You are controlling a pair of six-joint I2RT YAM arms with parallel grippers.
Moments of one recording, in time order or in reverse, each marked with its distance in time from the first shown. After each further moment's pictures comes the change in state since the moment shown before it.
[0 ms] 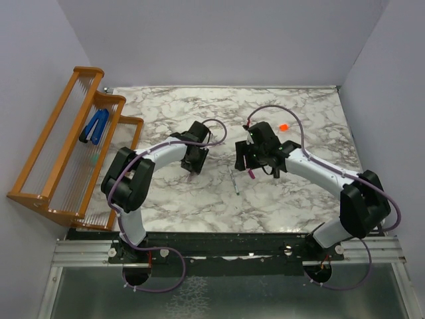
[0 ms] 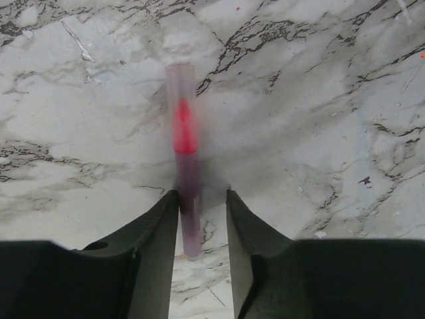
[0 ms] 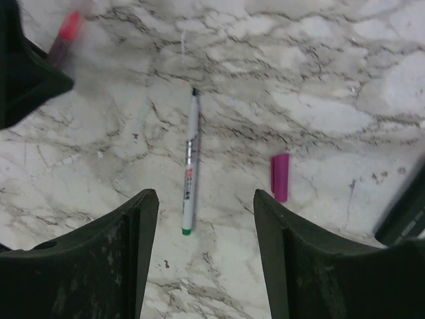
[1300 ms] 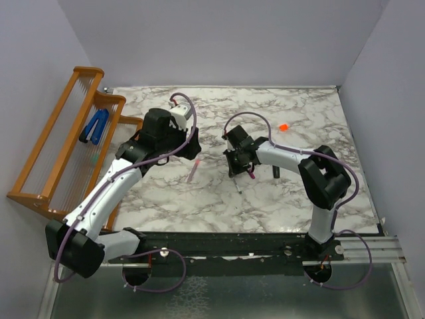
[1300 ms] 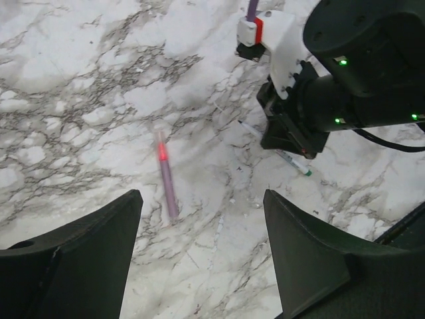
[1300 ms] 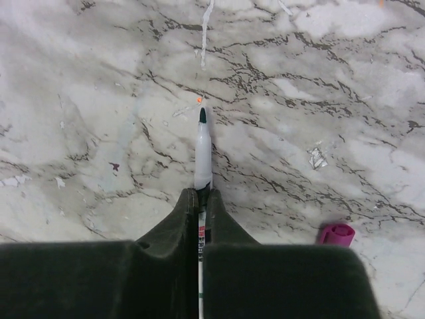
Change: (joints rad) left arm 0.086 -0.618 -0.042 0.035 0.197 0.053; right arm 0.062 0.403 0.216 -0.037 -0.058 -0.070
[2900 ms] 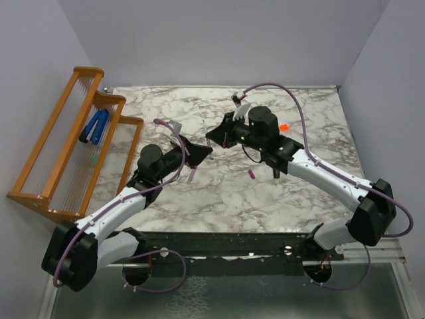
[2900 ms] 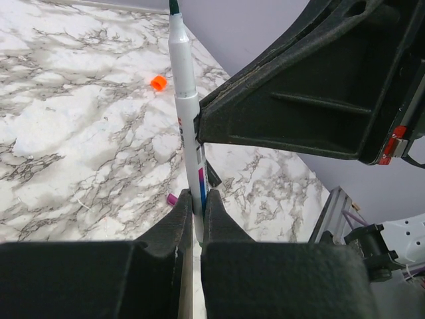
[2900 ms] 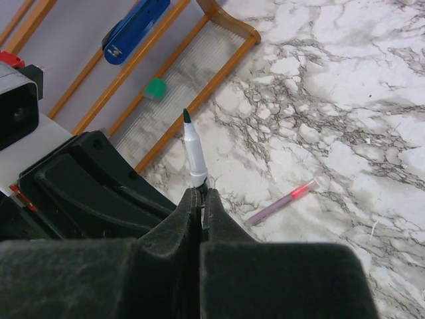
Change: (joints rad) left arm -0.049 -0.140 -0.613 1.110 0.209 -0.483; right arm 0.083 -0.439 -0.018 0.462 -0.094 0.212
